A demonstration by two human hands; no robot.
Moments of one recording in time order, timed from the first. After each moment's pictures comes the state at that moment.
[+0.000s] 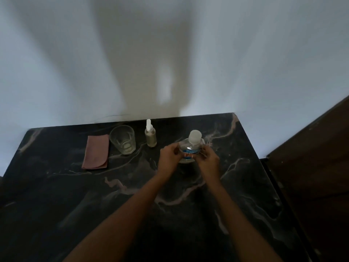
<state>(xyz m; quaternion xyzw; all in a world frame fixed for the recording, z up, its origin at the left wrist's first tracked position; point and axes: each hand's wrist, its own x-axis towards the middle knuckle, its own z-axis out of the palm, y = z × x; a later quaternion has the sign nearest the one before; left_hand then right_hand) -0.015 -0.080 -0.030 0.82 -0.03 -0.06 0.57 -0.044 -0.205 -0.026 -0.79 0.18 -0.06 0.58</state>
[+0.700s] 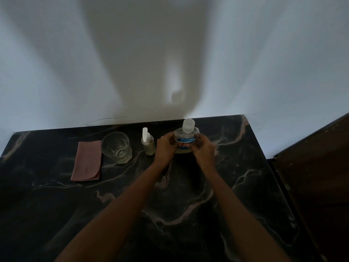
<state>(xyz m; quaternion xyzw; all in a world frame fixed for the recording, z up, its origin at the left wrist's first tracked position) 0.070 -0.082 -0.048 0.83 0.01 -0.07 0.55 0.052 -0.207 -0.065 -0.84 0.13 -0.07 0.52</state>
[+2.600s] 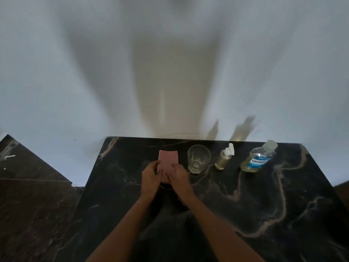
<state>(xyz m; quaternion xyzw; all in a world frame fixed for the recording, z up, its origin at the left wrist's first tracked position) -0.012 0.207 -0.055 0.85 0.14 0.05 0.50 0.004 0.100 -0.063 -0.91 -0.02 0.11 0.40</state>
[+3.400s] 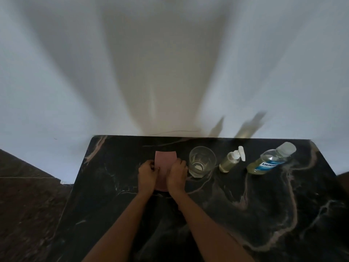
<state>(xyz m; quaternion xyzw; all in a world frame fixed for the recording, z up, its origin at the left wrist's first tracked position) 0.052 0.217 -0.105 0.87 0.19 0.00 0.45 0.059 0.132 -0.102 -0.96 0.13 0.06 0.26</state>
